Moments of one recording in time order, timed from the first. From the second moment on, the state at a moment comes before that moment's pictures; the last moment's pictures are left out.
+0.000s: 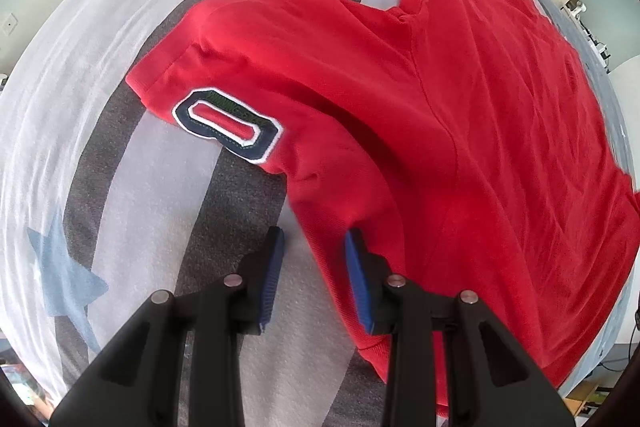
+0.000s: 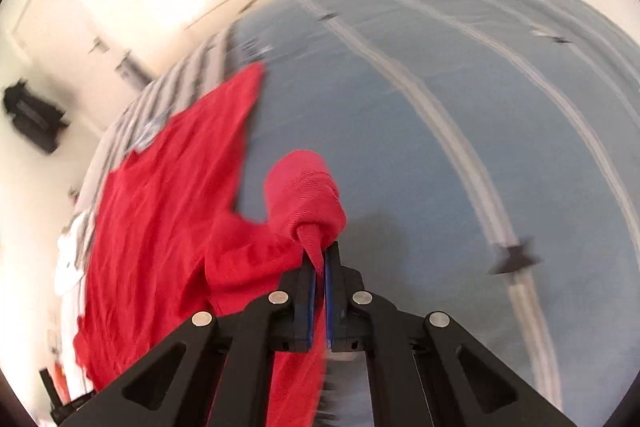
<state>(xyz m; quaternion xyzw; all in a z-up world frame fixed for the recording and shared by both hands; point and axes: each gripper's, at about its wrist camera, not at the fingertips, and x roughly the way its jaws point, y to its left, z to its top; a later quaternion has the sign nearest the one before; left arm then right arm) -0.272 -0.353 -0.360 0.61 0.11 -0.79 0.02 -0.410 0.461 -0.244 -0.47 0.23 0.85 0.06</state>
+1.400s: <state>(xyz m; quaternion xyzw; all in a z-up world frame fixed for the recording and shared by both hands) -0.324 -0.373 -0.276 0.50 0.07 -0.86 0.09 -0.502 0.422 -0.288 -0.55 0.13 0.82 0.08</state>
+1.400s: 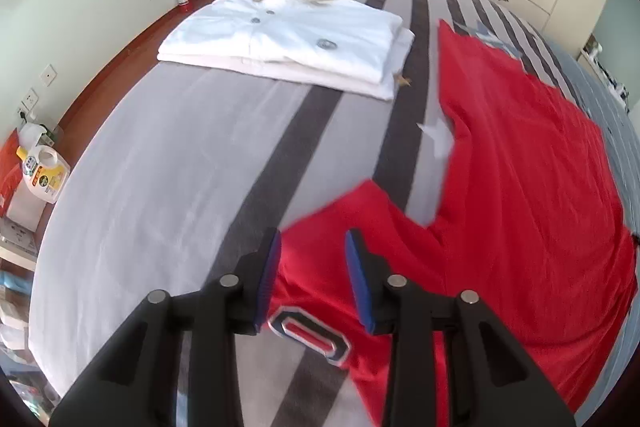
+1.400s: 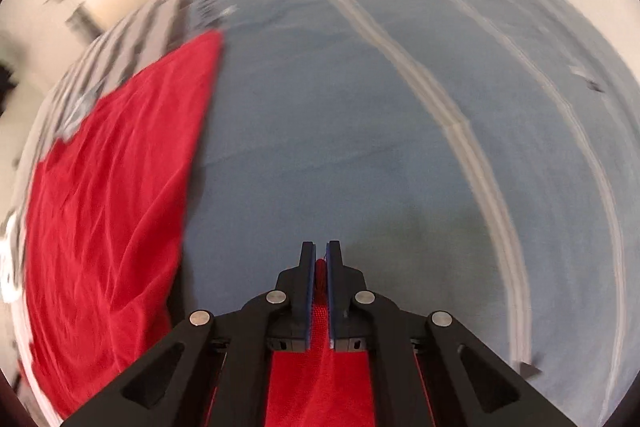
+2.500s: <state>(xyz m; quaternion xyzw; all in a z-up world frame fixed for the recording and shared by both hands) -0.465 -0.337 -0.327 0.53 -0.04 -0.85 -0.01 -0.381 0.383 -0.283 -0.54 0.06 0.84 0.03</state>
